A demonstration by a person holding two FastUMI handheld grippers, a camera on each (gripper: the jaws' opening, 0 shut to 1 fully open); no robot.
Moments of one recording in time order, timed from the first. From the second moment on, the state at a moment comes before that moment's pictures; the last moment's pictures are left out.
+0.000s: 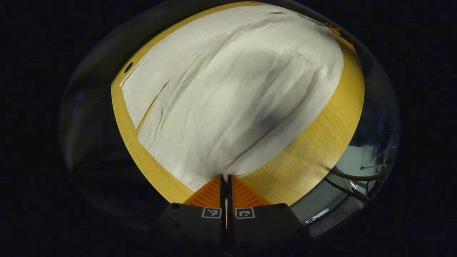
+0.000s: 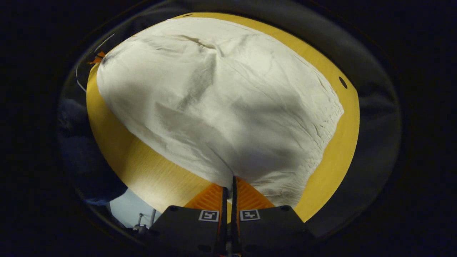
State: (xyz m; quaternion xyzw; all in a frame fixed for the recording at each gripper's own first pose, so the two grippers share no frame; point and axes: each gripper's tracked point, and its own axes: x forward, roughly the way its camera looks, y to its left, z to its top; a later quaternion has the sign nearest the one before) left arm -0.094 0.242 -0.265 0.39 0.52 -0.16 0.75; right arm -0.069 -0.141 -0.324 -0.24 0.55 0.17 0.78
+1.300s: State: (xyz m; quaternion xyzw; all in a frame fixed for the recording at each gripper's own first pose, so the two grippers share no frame) left arm 0.102 0.115 -0.095 0.04 0.20 0.01 0.98; right arm 0.085 -0.128 -0.179 0.05 0.31 0.00 0.95
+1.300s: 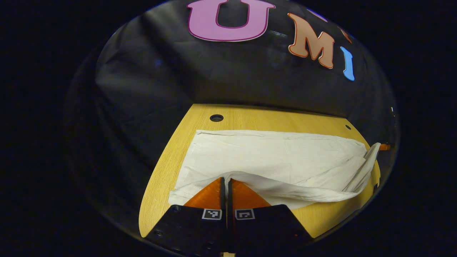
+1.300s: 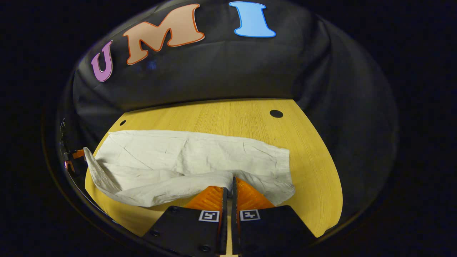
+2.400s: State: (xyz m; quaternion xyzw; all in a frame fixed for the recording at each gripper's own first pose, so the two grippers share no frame) left arm 0.236 0.136 -0.089 -0.02 0.18 0.13 0.98; right arm 0.244 -0.159 -0.212 0.11 0.28 -0.09 0.95
